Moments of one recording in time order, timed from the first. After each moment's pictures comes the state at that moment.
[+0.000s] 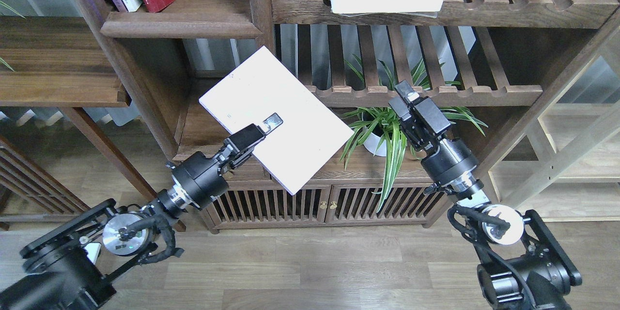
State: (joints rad) left arm -0.39 0.34 -0.68 -1.37 -0.28 -0.49 0.05; right arm 0.11 -0.08 1.43 1.21 0.11 0.58 -0.34
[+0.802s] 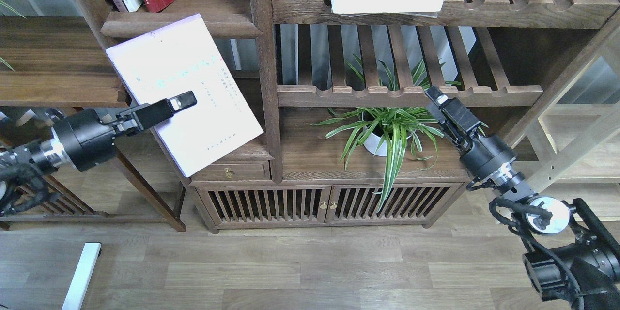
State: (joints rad) left arm -0.40 0.71 -1.04 -1.45 -0.21 -0.49 0.47; right arm 0.16 -0.27 1.40 1.10 0.10 0.58 -0.34
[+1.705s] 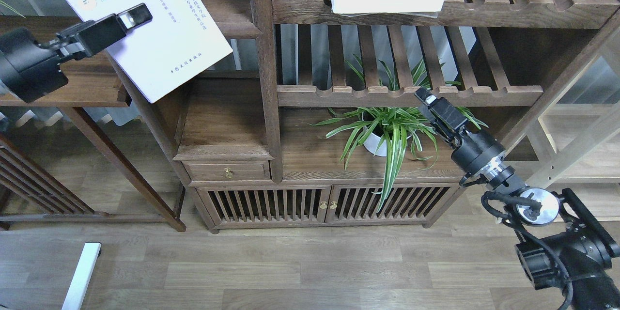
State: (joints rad) left arm -0.52 0.70 -1.24 -1.41 -0.10 -0.49 0.49; right arm 0.23 -0.26 1.36 1.02 0.07 0.58 -0.34
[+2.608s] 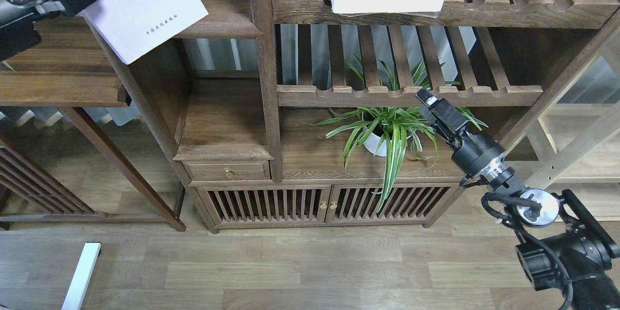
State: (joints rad) left arm -0.69 0.72 -1.25 -1.32 0.03 -0.49 0.49; right arm 0.23 -0.26 1.36 1.01 0.08 0.58 -0.34
